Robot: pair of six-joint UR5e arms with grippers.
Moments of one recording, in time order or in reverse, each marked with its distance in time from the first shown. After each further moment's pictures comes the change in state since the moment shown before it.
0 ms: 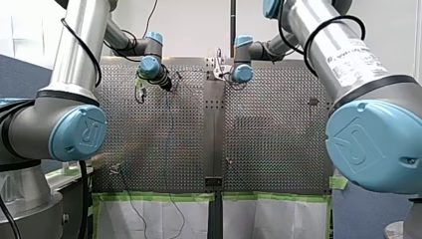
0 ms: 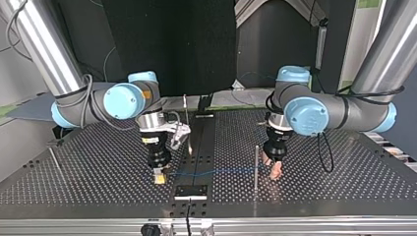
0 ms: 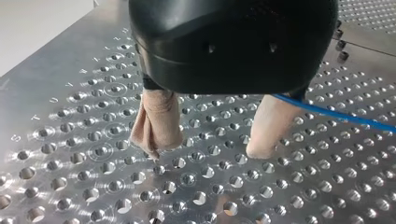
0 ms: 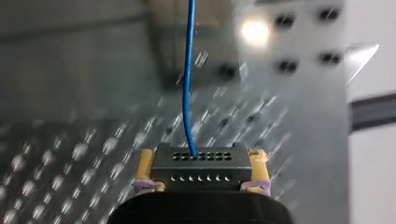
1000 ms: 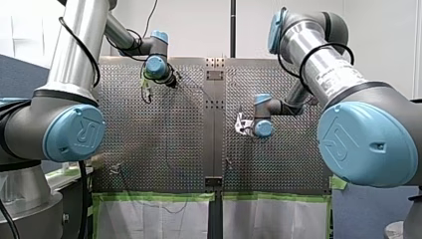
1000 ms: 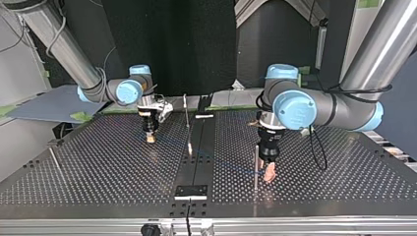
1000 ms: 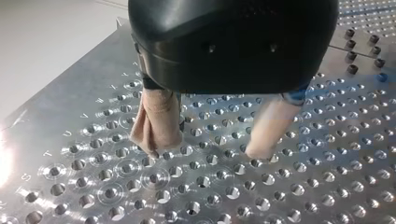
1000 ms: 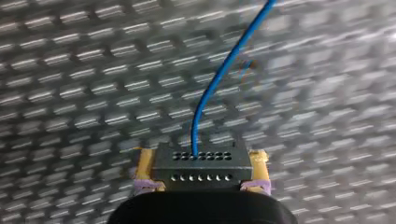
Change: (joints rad) left arm -0.056 0.001 0.000 0.064 -0.056 -0.065; right arm -0.143 0.219 0.271 -0.270 -0.050 0.014
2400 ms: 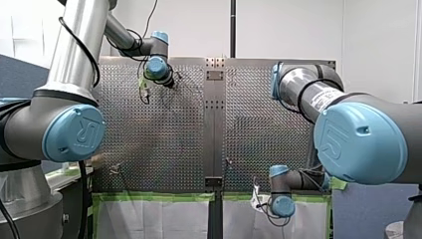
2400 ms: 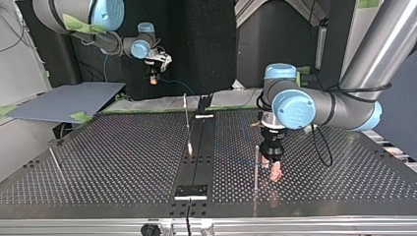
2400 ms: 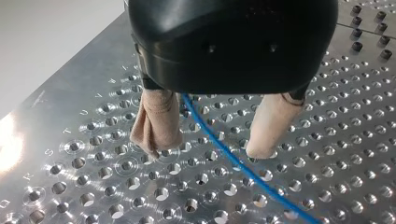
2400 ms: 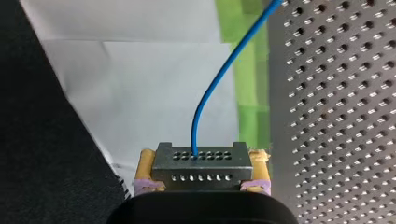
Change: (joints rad) left arm -0.003 0.000 -0.005 0.004 -0.076 -0.008; right arm -0.082 0.350 0.330 -0.350 0.018 0.024
